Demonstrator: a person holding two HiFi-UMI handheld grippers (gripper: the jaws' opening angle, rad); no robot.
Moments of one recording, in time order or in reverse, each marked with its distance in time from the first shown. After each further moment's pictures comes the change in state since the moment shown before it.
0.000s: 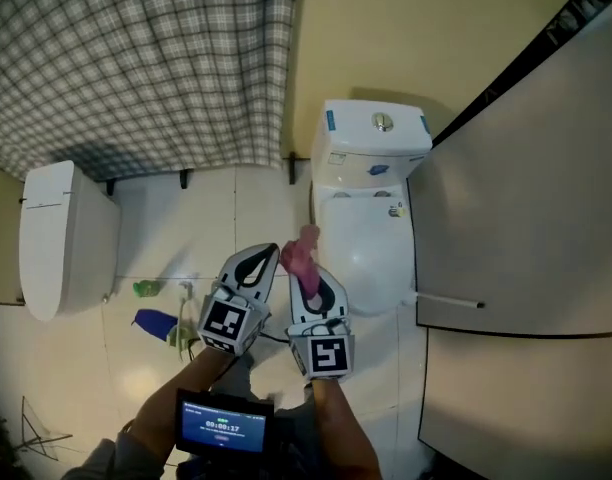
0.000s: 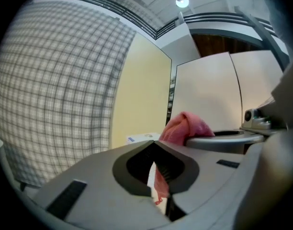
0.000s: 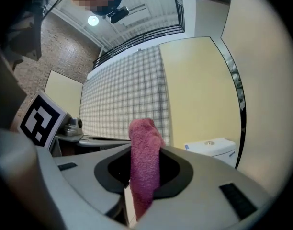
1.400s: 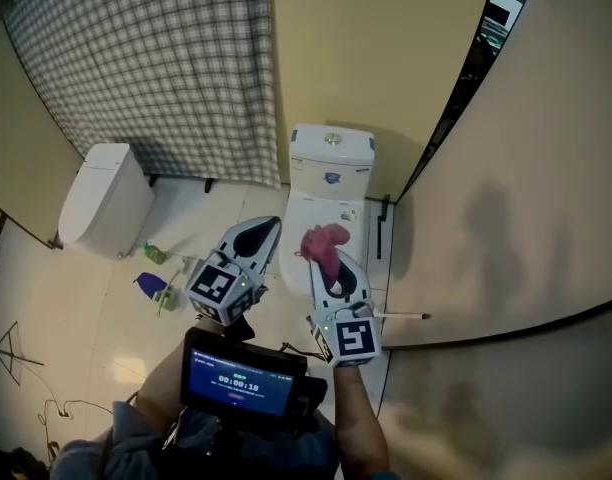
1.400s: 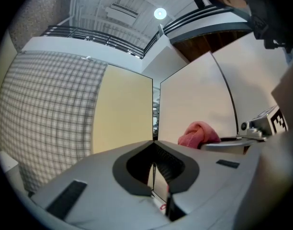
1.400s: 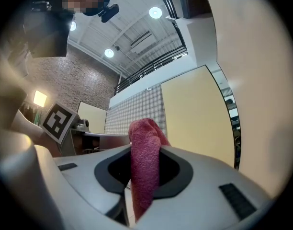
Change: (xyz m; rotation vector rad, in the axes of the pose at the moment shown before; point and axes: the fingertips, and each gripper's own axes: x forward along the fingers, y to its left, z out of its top) left arm -0.019 -0.344 0.200 0.058 -0.150 0.153; right arm -0.314 -0.187 0.182 -0.031 -0.215 0.268
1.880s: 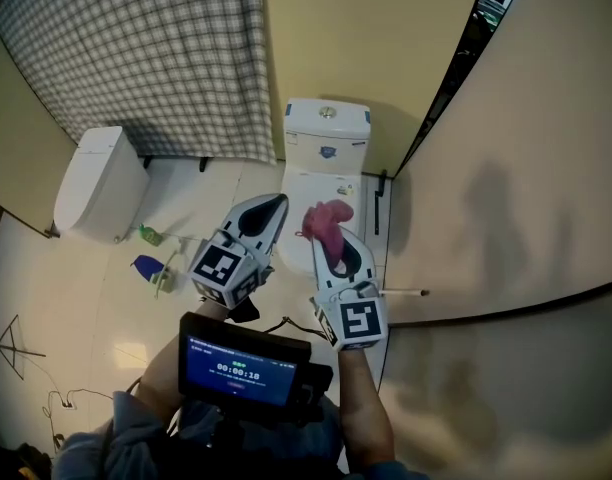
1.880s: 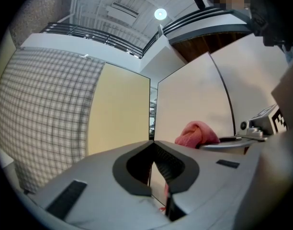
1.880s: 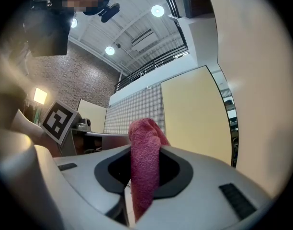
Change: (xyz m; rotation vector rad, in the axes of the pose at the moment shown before) left arm 0.011 -0.022 -0.006 -0.010 -0.014 -0.028; right arm -0.012 -0.007 -0.004 -0.024 0.021 -0.001
